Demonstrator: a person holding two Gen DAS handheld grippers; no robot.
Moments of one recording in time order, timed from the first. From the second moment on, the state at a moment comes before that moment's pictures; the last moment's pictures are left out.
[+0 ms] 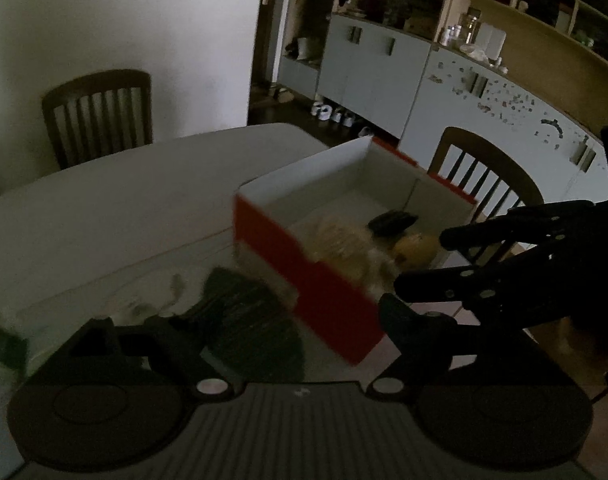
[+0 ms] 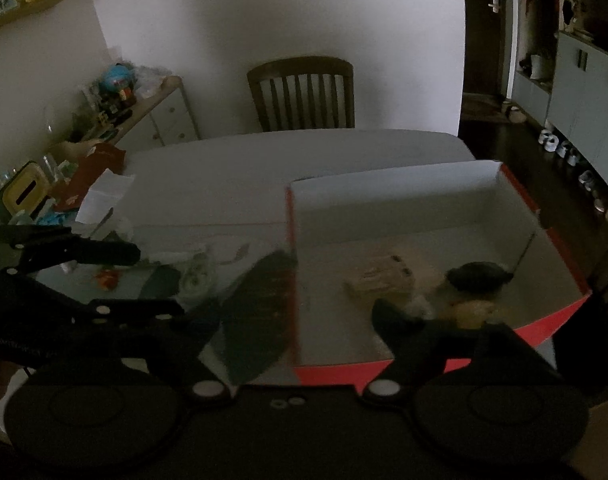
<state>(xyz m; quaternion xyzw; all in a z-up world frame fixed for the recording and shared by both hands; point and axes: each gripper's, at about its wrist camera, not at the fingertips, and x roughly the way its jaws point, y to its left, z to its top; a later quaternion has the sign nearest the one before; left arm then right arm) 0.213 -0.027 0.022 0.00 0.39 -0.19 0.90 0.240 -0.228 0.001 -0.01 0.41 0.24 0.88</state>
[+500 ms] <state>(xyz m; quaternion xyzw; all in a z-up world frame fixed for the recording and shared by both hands) 0.172 0.115 0.003 -0.02 0.37 -0.12 0.92 0.220 -0.118 -0.011 -0.02 0.41 0.23 0.88</state>
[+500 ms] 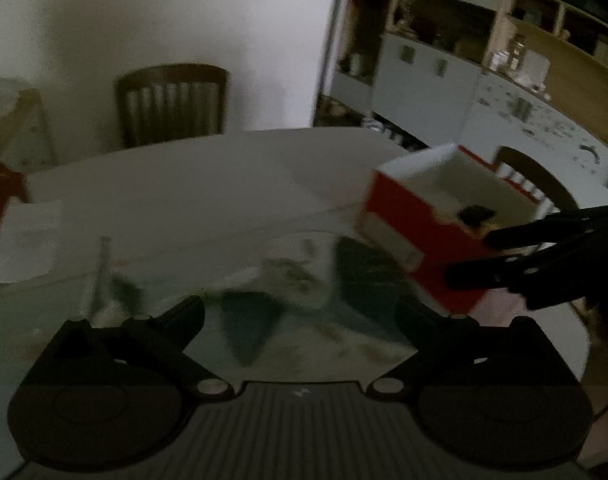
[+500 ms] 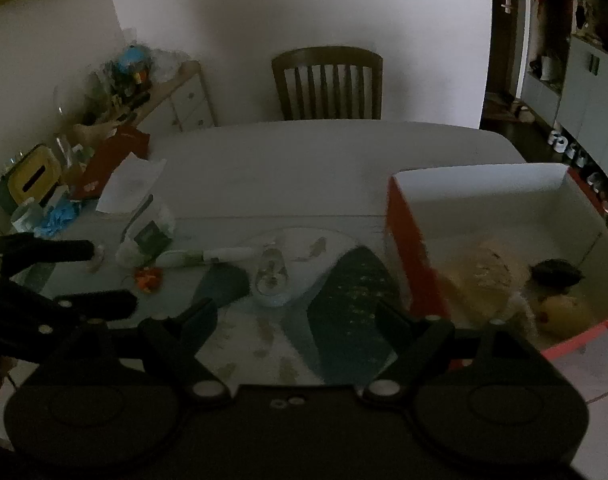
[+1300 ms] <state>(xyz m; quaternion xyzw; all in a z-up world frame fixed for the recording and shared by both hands) 0.167 0.284 -0.072 -0.03 0.38 0.06 0.92 0.265 -0.036 -0.077 -0.06 0.46 0.22 0.86</state>
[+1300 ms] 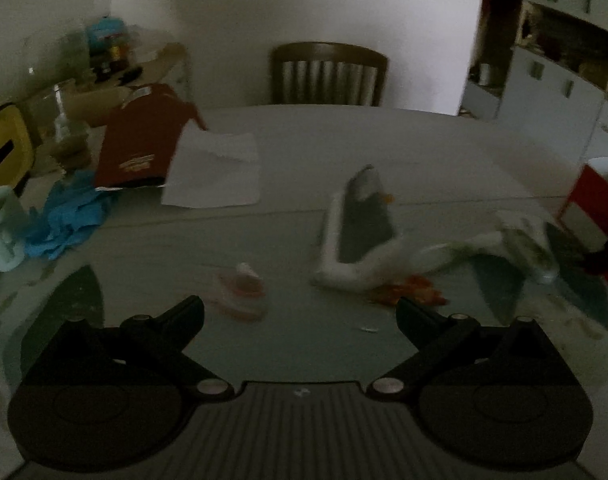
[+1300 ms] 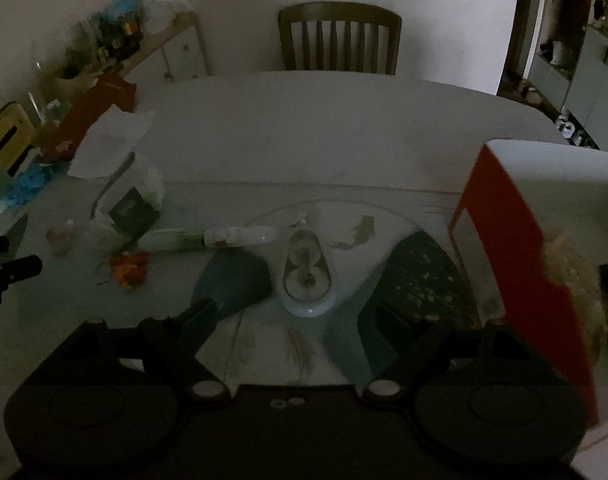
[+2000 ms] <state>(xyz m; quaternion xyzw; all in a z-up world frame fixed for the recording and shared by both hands) 0.206 0.314 -0.123 -0.02 0.40 0.11 0.91 0.312 -0.001 -0.132 -0.11 0.49 0.21 0.83</state>
